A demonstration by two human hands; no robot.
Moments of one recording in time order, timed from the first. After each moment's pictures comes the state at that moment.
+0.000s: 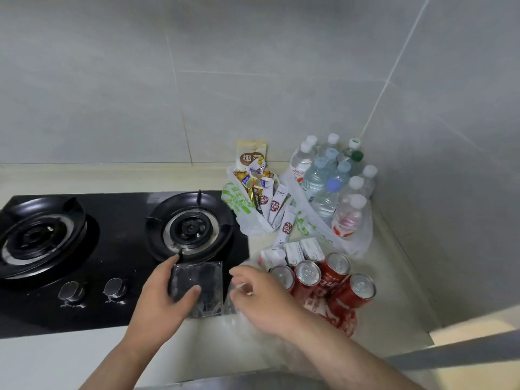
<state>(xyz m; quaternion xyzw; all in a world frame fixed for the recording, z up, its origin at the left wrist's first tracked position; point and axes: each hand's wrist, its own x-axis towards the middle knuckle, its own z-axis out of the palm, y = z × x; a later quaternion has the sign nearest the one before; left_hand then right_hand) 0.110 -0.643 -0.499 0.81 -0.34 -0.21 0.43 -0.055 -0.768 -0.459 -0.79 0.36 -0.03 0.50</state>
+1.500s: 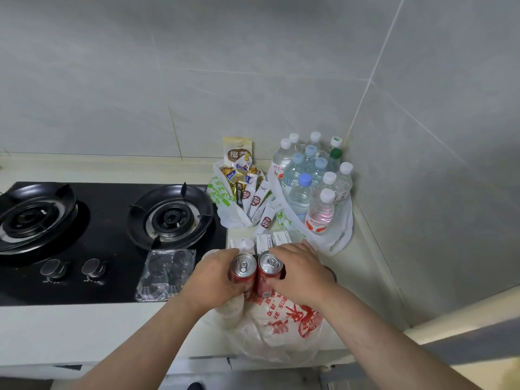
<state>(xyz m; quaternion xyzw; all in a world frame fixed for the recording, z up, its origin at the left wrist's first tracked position) -0.009 -0.746 -0.493 0.81 -0.51 -0.21 0.22 -0.176 -0.872 -0.480 -0.93 0.32 -0.02 0.19</state>
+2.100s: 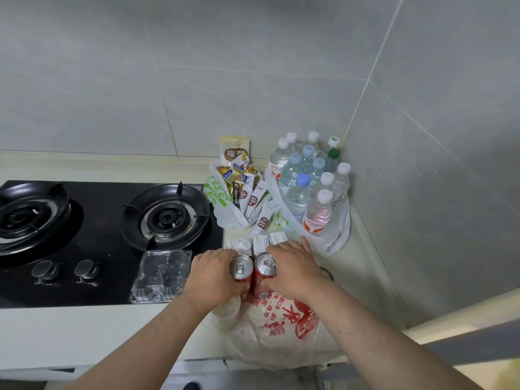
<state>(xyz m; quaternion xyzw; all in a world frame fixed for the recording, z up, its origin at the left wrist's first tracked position) -0.004 -0.763 -0.513 0.85 -0.49 -0.14 0.14 -0.159 -0.883 -0.488 -0.93 0.33 0.04 0.14</state>
